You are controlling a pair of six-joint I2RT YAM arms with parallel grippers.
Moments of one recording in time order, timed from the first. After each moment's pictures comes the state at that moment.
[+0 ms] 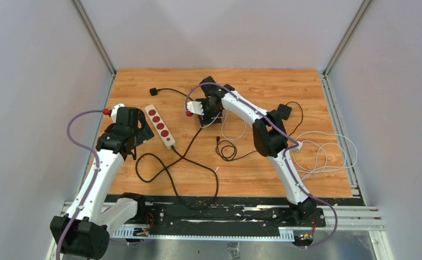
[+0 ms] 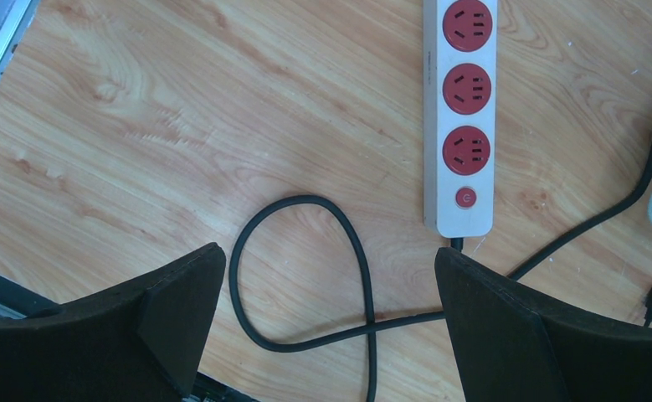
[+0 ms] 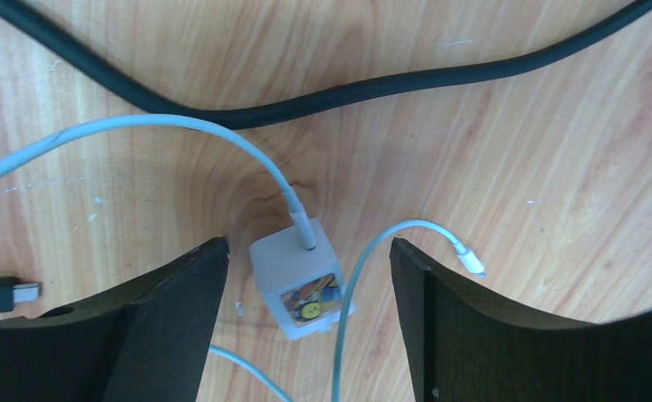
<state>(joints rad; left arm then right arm) -0.13 0.96 0.89 -0.79 -0.38 -0.58 0.65 2.44 2.19 -0.87 -0.19 -1.18</state>
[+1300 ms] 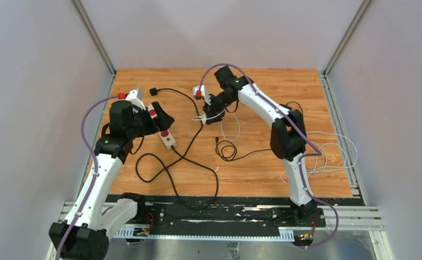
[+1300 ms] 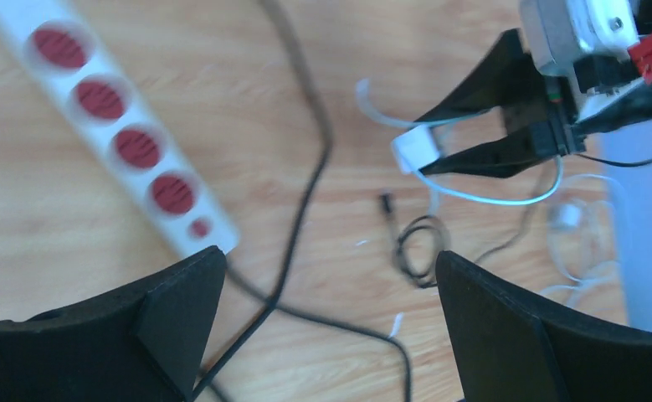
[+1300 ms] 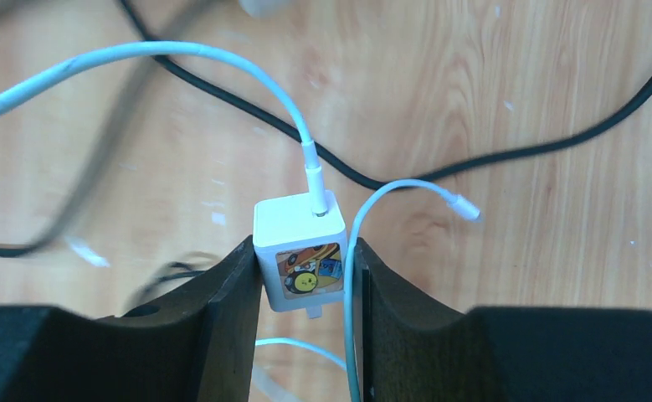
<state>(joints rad) -0.13 0.94 0.88 -0.51 0.18 -0.45 0.58 2.25 2.06 -0.94 -0.66 -0.95</state>
